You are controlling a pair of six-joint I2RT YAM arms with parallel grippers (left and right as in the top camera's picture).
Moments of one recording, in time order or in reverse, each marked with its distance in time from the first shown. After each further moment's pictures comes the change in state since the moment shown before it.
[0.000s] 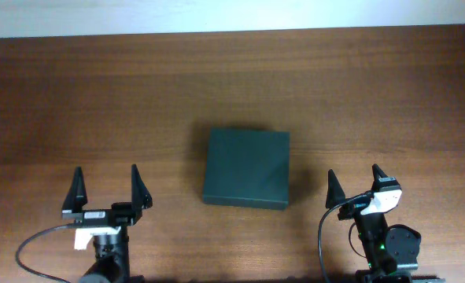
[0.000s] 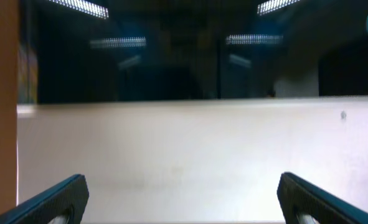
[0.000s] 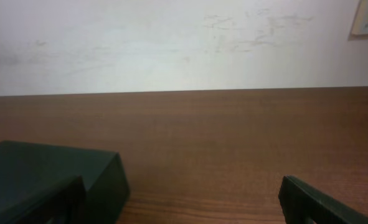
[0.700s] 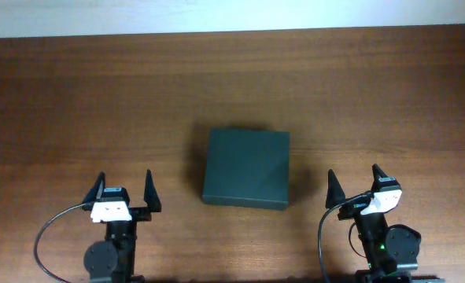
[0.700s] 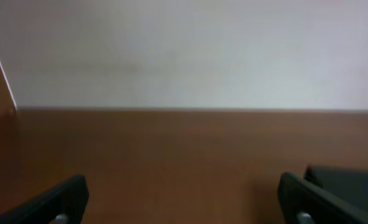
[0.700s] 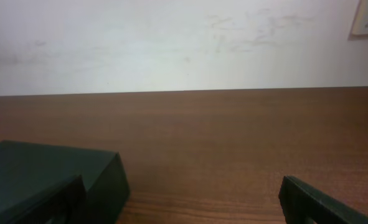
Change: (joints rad) left arm 0.000 -0.001 -0.005 -0.459 0.004 0.000; right arm 0.000 0.000 0.000 0.000 0.000 0.000
